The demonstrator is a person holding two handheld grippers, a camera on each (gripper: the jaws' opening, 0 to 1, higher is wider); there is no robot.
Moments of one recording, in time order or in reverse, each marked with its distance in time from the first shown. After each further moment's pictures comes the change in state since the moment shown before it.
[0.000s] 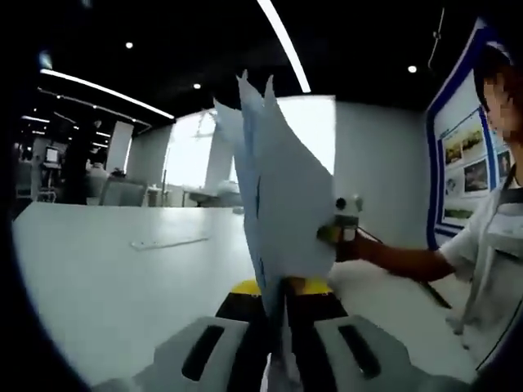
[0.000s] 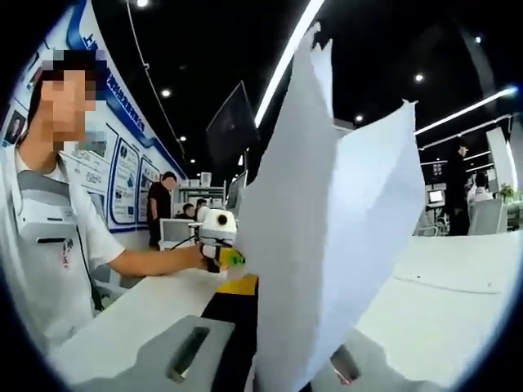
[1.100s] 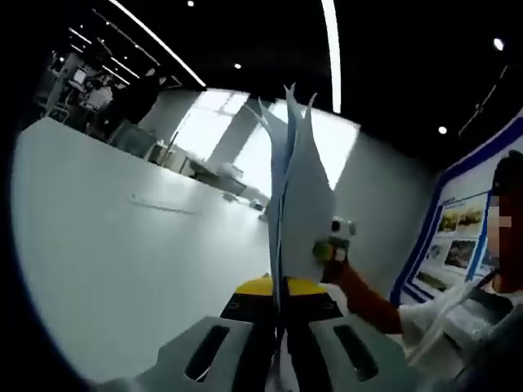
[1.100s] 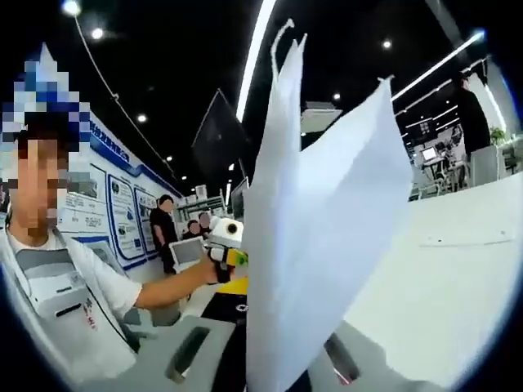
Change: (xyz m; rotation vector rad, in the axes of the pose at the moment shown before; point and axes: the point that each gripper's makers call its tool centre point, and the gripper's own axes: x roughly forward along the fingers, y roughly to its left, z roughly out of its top) left arm -0.026 -0.051 0.017 -0.446 0.023 -0.020; right arm 0.005 0.047 0.026 0.315 0.033 -0.028
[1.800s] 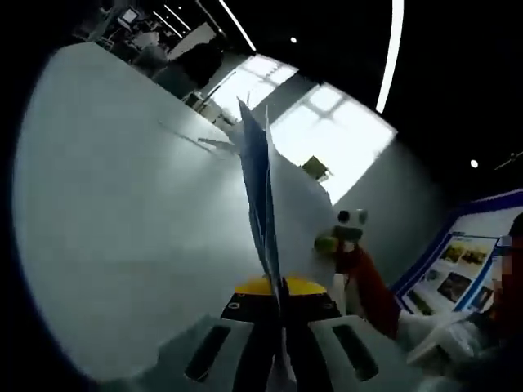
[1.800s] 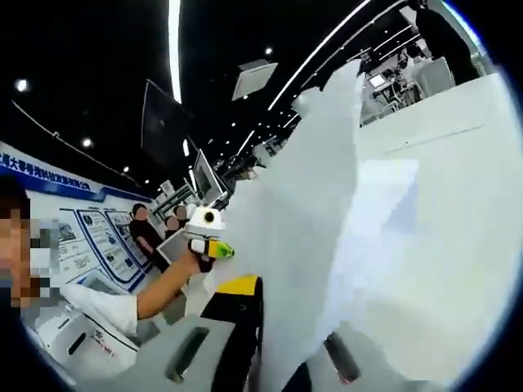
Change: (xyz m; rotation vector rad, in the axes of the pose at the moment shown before) left arm -0.011 0.027 -0.069 -0.172 0.119 0.131; right arm -0.015 -0.032 -0.064 0.277 0.163 -0.171
